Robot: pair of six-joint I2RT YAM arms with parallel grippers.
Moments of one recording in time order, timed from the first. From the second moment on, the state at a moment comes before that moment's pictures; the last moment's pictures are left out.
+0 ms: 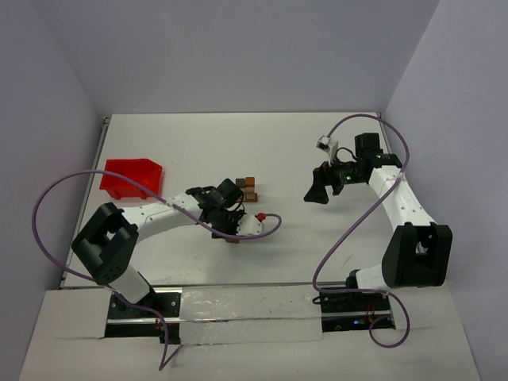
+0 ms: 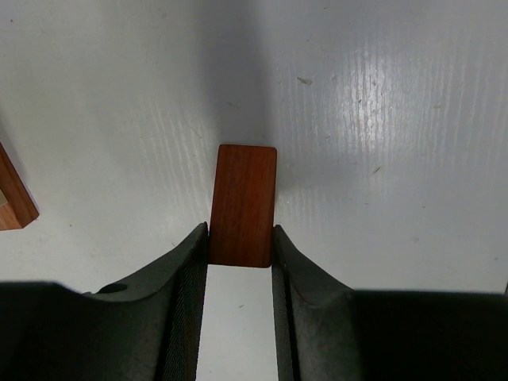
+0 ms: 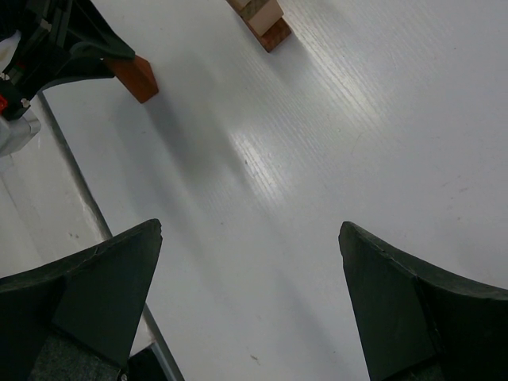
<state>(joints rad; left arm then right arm) -0.85 1.60 0.98 -0.62 0.24 0.90 -0.02 1.40 1.10 -0.84 -0.89 -0.58</state>
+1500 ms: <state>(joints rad) -0.09 1.40 1.08 -0.67 1.46 -0.20 0.98 0.75 0.83 -0.17 0.03 -1.49</state>
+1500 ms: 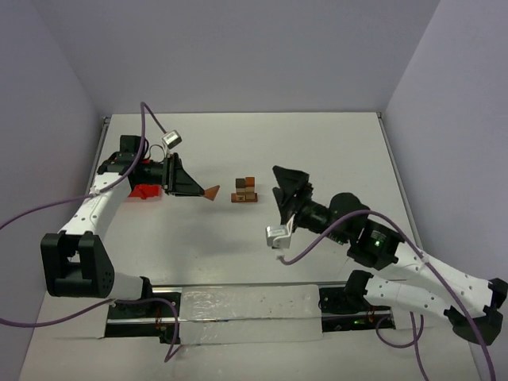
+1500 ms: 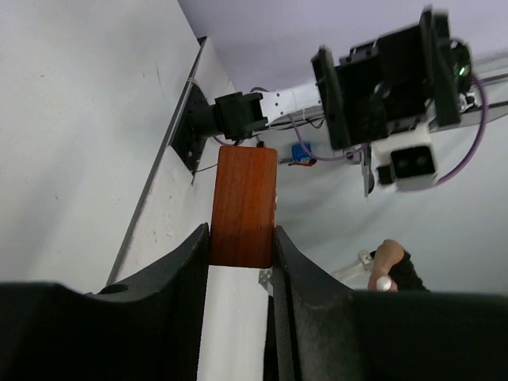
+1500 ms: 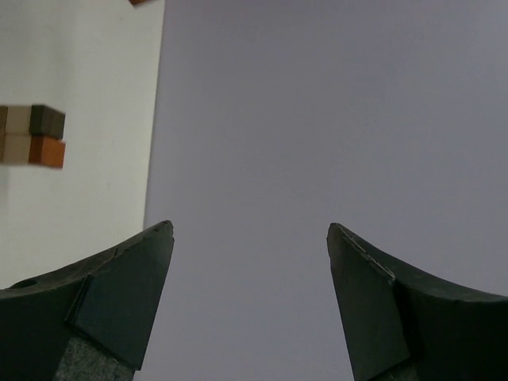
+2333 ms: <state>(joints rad) -0.06 1.36 1.03 -0.67 1.47 -0.40 1.30 1.24 0.64 0.52 0.11 -1.77</state>
